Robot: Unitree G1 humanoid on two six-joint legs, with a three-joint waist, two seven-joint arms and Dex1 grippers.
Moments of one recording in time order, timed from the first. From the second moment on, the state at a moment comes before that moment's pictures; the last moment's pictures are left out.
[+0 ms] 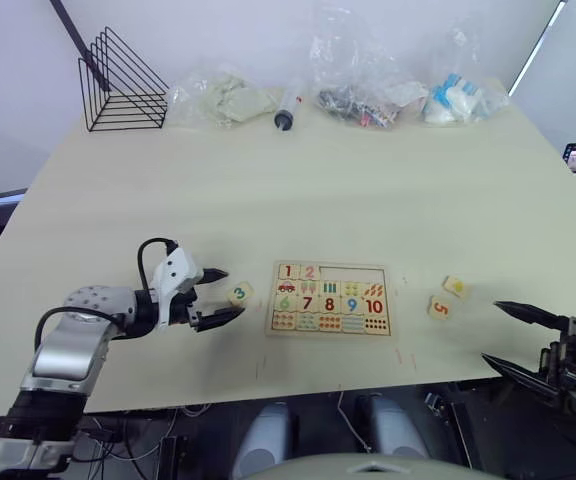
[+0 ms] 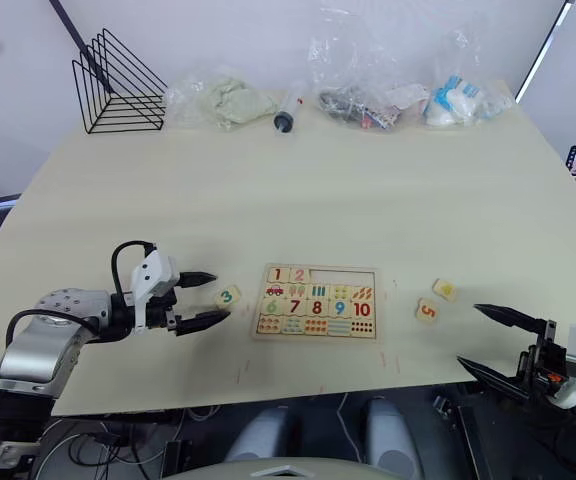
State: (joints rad) left arm -0.10 0.81 0.04 -0.03 -0.29 0.33 -1.10; right arm 0.29 -0.61 -0.41 0.04 0.68 -0.21 1.48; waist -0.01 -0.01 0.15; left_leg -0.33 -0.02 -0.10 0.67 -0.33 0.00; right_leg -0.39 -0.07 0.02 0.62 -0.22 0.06
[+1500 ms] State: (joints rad) left arm -0.39 0.90 -0.06 -0.06 -0.30 0.29 -1.35; right arm 0.25 -0.58 -0.41 0.07 0.71 -0.25 1.54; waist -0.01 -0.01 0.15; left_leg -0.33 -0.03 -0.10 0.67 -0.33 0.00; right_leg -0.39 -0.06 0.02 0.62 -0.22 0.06
